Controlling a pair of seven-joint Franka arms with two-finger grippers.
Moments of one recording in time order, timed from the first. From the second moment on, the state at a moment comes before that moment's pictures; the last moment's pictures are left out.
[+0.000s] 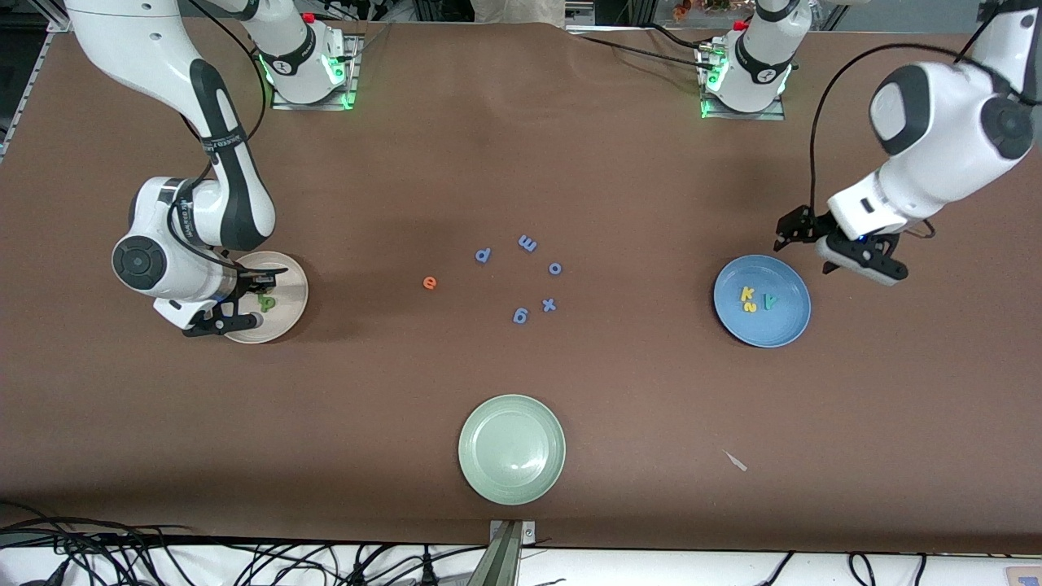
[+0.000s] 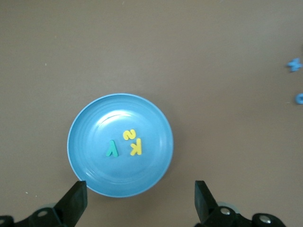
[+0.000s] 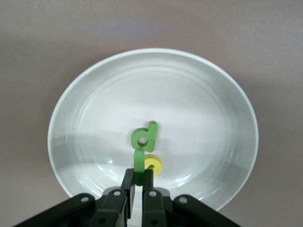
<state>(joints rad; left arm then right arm) -0.36 -0.07 0.34 -2.23 -0.20 2.20 0.47 0.38 0.47 -0.37 -1.99 0.11 2.22 -0.21</state>
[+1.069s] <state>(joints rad) -0.37 -0.08 0.20 -1.66 0.03 1.47 -0.06 0.49 0.44 -0.08 -1.89 0.13 2.18 0.31</state>
